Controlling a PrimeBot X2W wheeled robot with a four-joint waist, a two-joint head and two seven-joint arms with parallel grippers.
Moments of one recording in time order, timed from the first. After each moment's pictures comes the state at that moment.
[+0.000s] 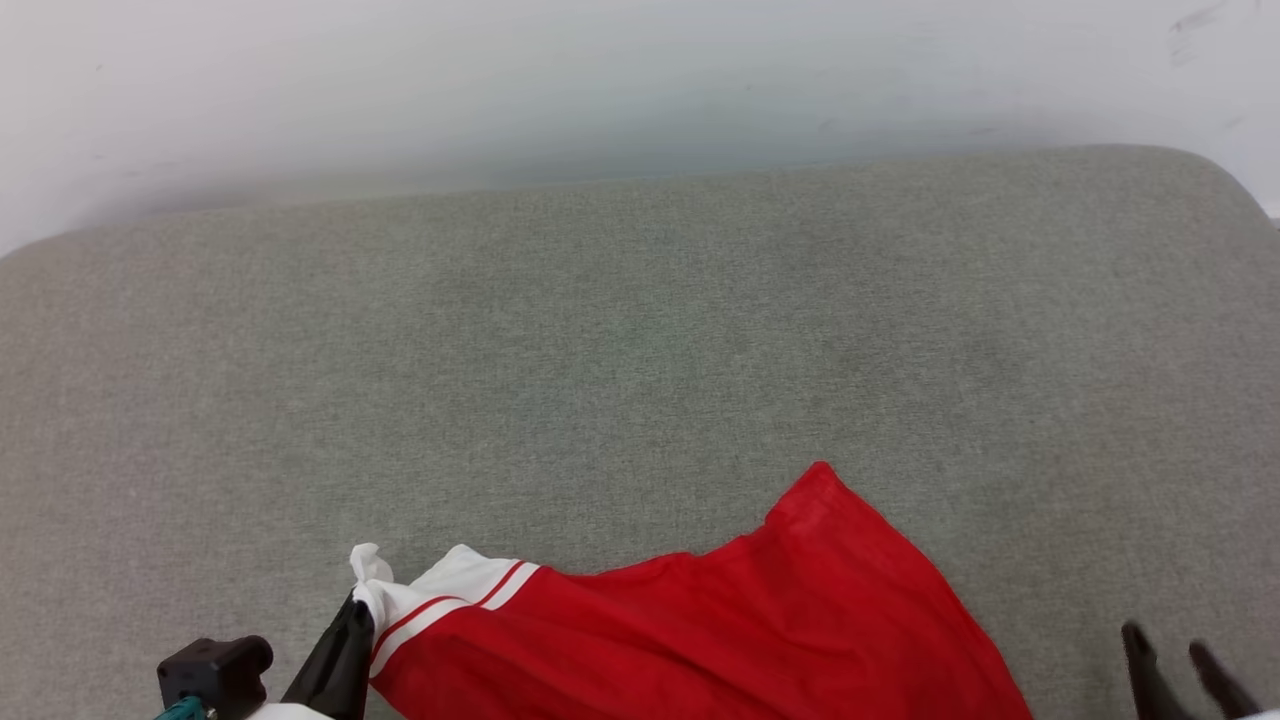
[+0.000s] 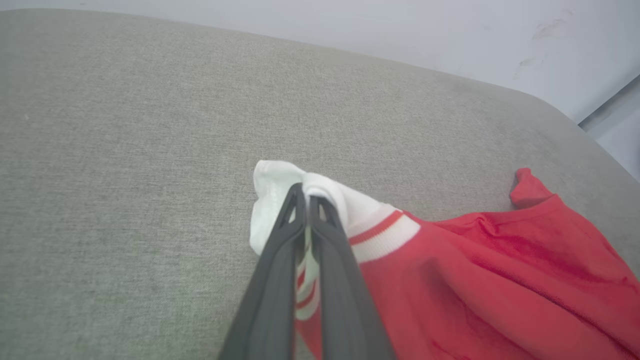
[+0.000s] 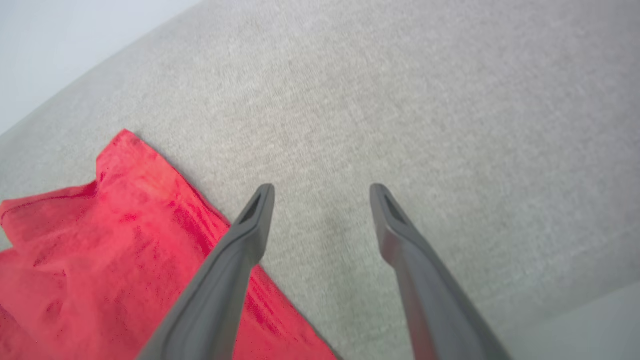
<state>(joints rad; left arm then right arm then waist) 0.10 0.54 -0.43 -0.04 -0.81 0.22 -0.22 0.26 -0.05 -0.27 -0.02 0.42 0.13 0.25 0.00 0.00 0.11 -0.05</state>
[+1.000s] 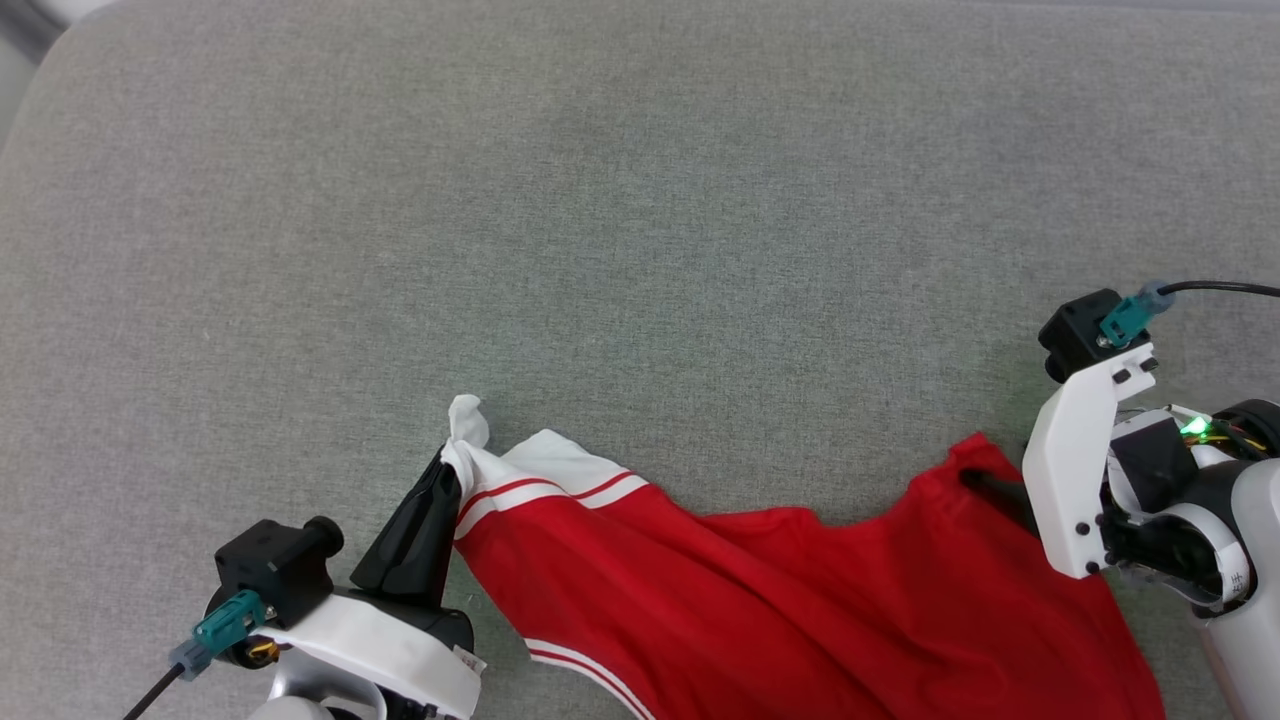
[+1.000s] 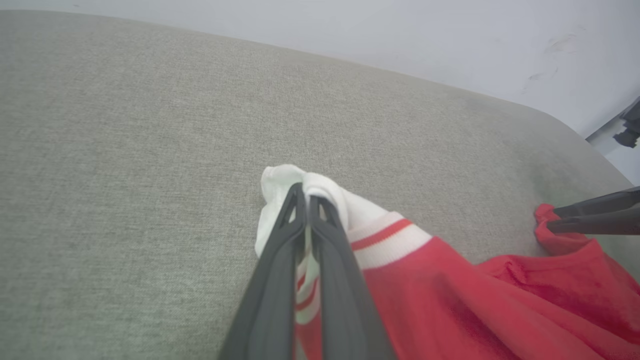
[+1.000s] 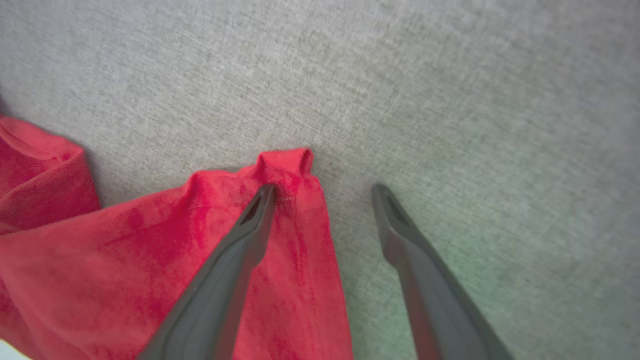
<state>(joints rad) -0.10 0.48 -0.49 -0.12 -0.74 0.17 -0.22 -0.40 -0.40 0.26 0.05 0.52 0.13 1.05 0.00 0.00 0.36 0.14</state>
